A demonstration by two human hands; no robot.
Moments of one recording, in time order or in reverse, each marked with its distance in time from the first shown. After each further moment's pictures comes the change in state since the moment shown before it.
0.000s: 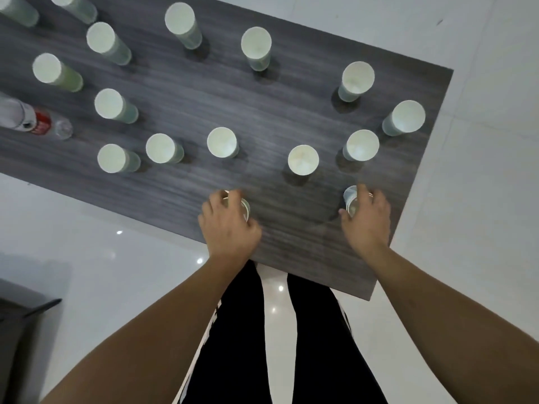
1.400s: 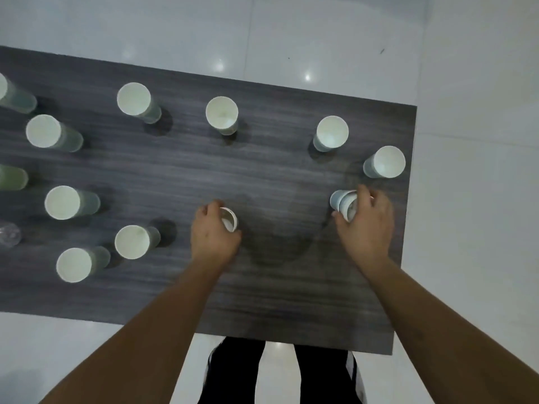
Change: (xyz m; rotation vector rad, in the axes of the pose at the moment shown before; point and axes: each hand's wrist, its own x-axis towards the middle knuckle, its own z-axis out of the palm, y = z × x) left_hand 0.168 0.008 0.016 -0.185 -0.233 0.038; right_hand 0.083 -0.057 -0.025 0.040 0.273 0.126
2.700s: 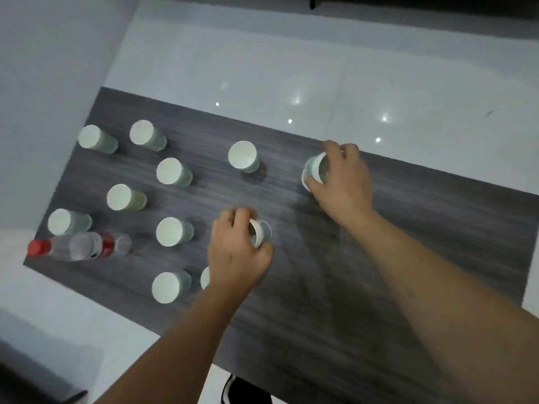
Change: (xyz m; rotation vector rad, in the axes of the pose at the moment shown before) left_hand 0.043 0.004 -0.125 0.065 0.361 0.147; right_hand 0.124 -0.247 0.013 0.265 -0.096 -0.475
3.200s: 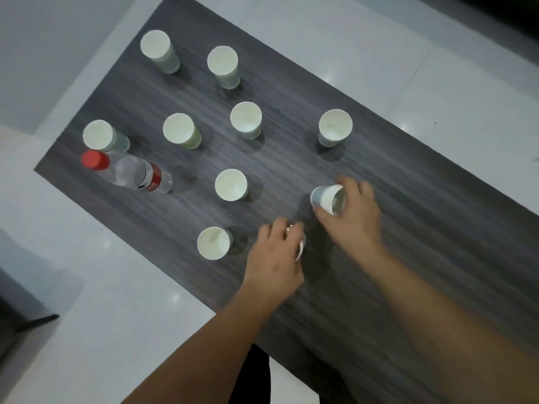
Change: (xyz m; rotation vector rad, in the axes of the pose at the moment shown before) left_hand -0.052 -0.114 0.004 -0.008 -0.265 -0.006; right_hand -0.077 -0.095 0.106 -0.034 -0.205 -0.010
